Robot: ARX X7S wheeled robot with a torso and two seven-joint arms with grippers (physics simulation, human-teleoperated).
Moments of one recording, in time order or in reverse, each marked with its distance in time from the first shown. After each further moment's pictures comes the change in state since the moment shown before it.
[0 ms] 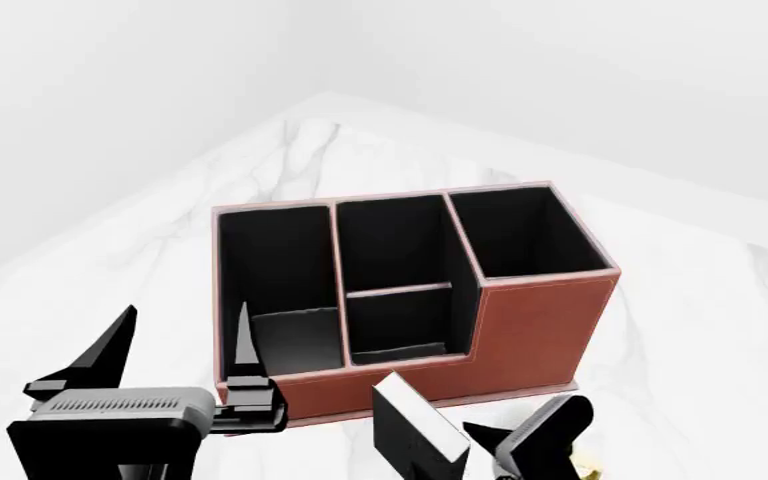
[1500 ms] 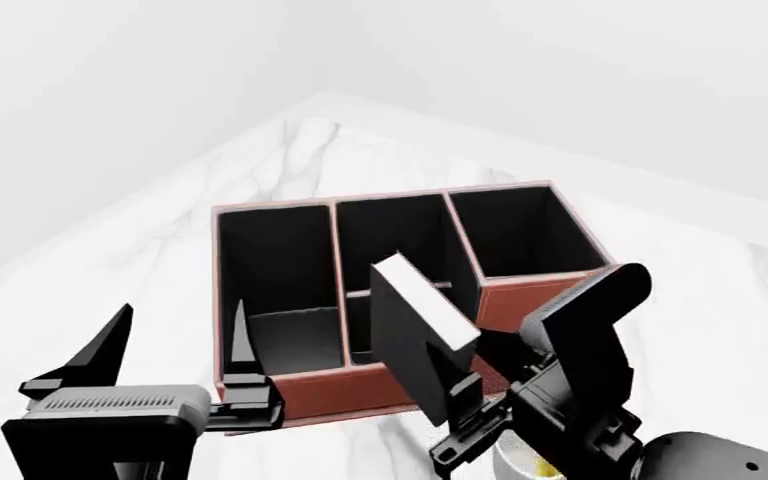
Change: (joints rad) left arm -0.008 -0.020 0.005 -0.001 -0.019 0.008 -0.023; right arm 0.441 0.048 0.218 -0.350 0.637 0.578 0.436
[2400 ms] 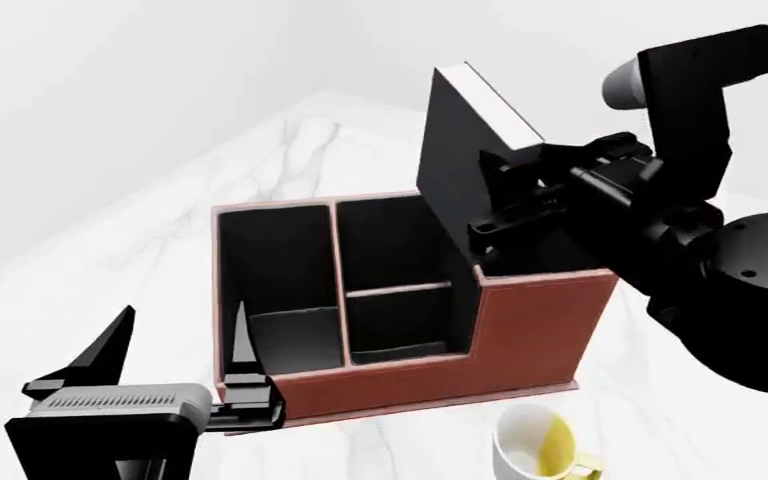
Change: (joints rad) left arm -0.003 -0.007 0.007 -0.006 -0.015 0.001 -0.013; right arm 0.637 -0.034 0.000 0.355 0.428 0.168 0.398
